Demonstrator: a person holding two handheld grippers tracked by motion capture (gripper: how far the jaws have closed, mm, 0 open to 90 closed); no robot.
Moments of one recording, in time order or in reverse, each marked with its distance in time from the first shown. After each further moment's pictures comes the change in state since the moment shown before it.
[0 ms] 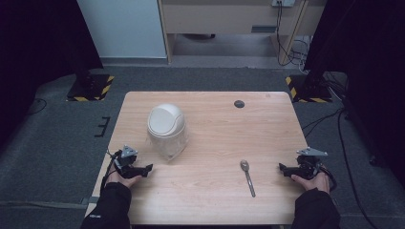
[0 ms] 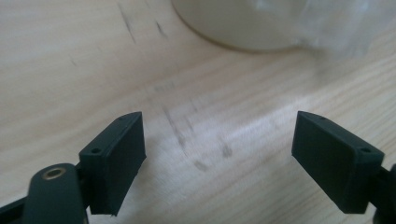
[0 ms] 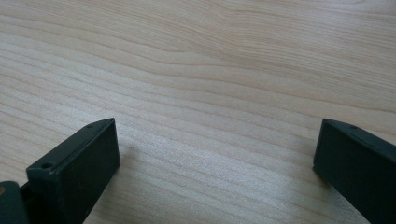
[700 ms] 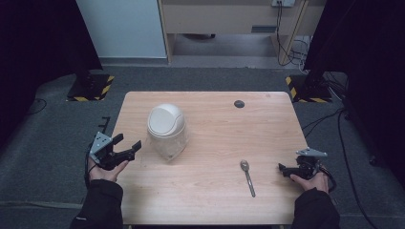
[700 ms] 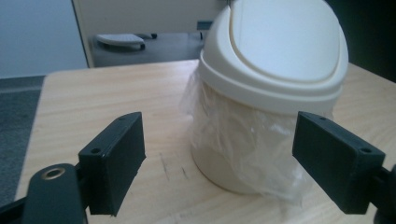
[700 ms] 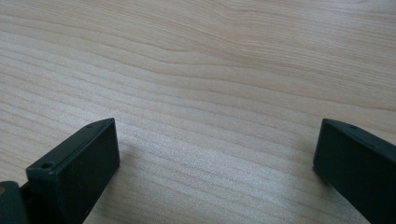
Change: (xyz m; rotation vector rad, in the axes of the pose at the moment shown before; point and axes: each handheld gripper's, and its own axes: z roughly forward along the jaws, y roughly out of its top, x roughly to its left) left arm 0.013 0.039 -0.064 -0.446 0.016 -0.087; right arm 0.002 0.000 0.000 -0.001 -0.002 0.000
